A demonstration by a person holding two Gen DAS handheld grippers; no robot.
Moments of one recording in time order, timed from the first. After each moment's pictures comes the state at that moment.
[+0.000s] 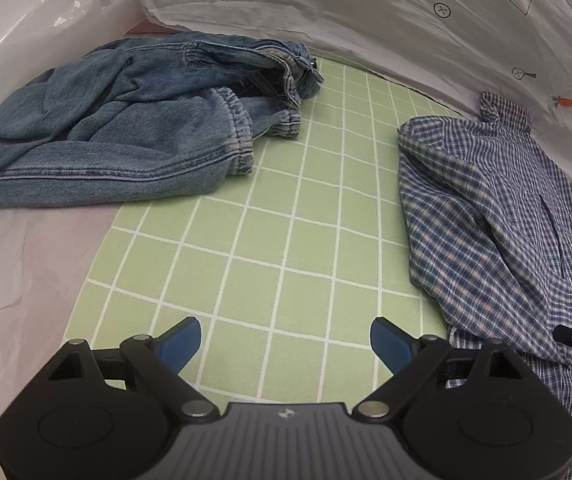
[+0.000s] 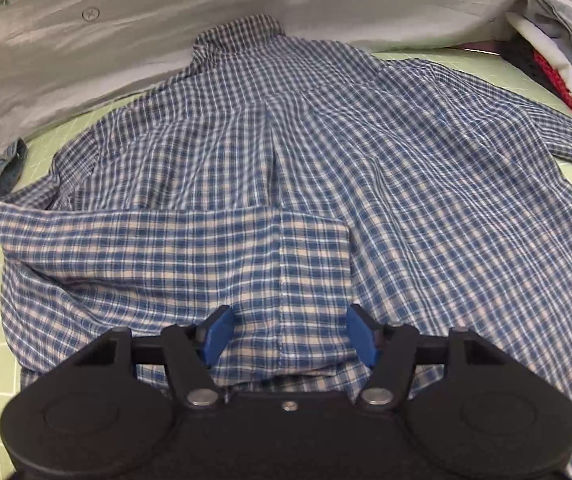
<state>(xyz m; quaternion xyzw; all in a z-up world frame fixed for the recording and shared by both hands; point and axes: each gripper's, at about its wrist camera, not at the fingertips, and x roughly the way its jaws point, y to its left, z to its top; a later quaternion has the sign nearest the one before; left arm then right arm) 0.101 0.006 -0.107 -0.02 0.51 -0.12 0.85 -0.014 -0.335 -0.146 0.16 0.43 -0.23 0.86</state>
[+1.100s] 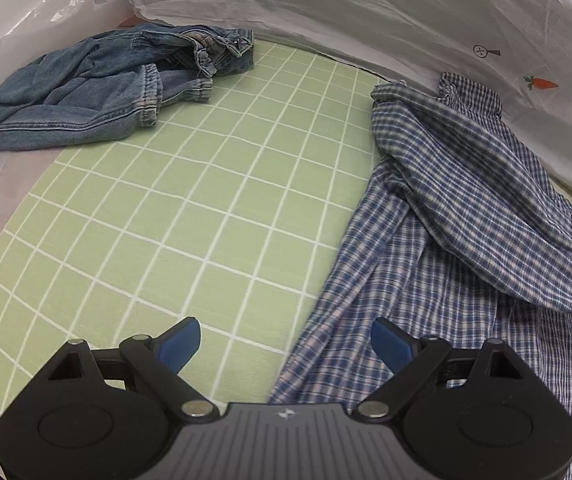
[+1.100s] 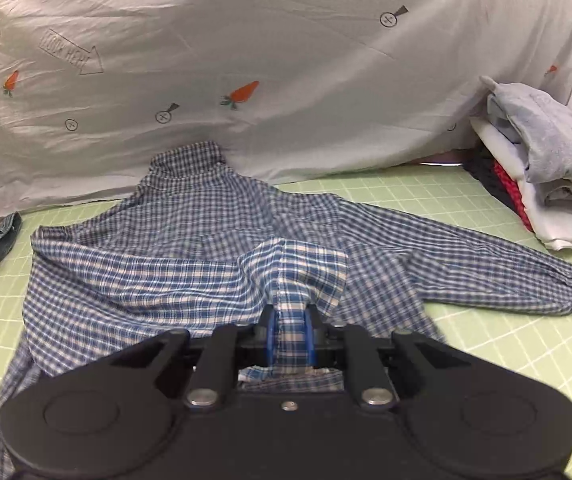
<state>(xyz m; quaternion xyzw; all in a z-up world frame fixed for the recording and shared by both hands) 0.015 -0.129 -0.102 -0.05 0.50 -0.06 0.86 -0.080 -0.484 -0.068 0.08 0.33 -0.21 0.92</state>
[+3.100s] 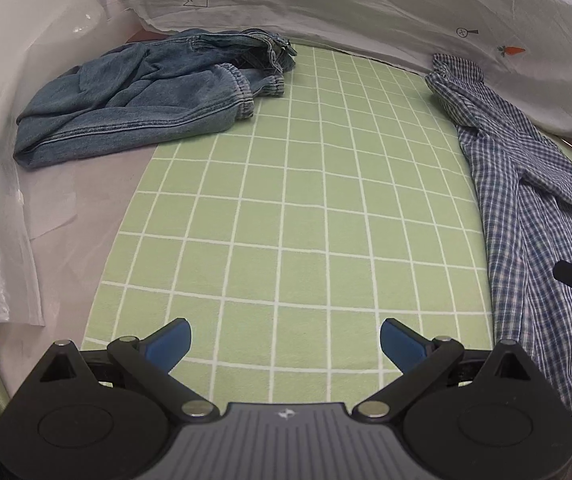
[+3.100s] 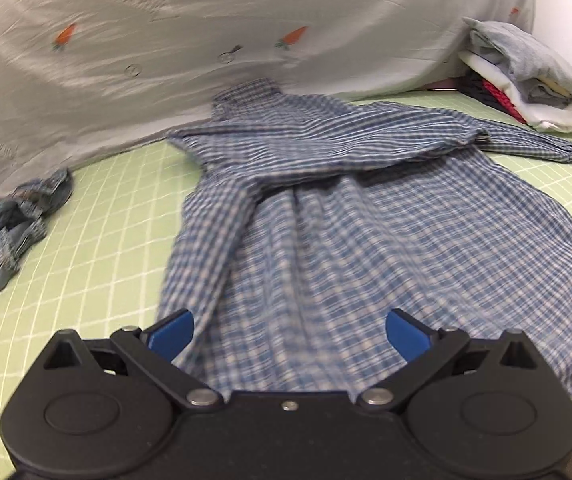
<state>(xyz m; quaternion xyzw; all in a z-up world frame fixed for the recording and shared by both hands) -0.015 0.055 -0.104 0.04 0.49 -0.16 0.86 -0.136 -0.227 -0.136 0.15 0.33 -0.25 0.90</state>
